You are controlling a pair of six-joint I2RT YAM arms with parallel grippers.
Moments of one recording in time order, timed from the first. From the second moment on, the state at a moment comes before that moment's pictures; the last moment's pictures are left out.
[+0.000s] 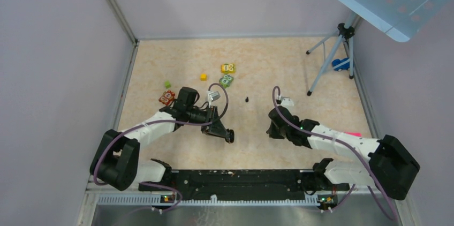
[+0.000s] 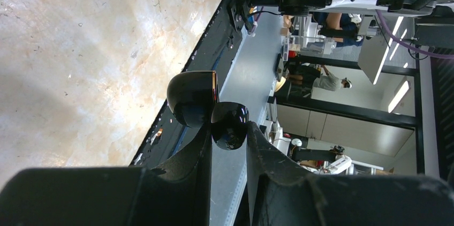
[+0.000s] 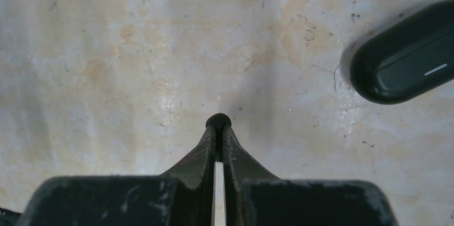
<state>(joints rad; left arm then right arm) -0.43 1.30 0.62 -0.16 1.11 -0.61 0.83 1.13 0.53 -0.31 0.27 0.77</state>
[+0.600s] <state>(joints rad) -0.43 1.31 0.62 -0.16 1.13 -0.60 0.84 1.22 0.53 -0.25 0.24 0.85</state>
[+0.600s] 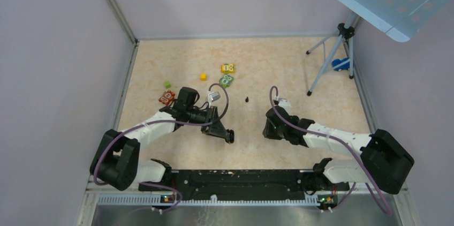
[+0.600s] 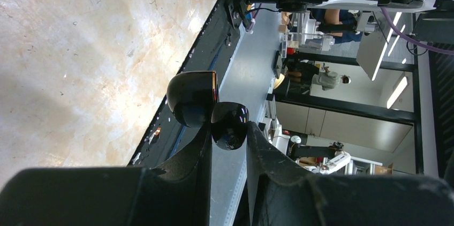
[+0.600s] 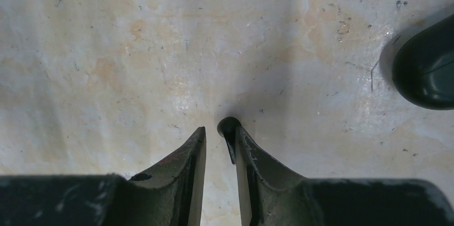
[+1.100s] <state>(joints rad) -0.43 1.32 0.62 -0.16 1.13 -0.60 0.93 1.26 0.53 -0.21 0.18 0.86</state>
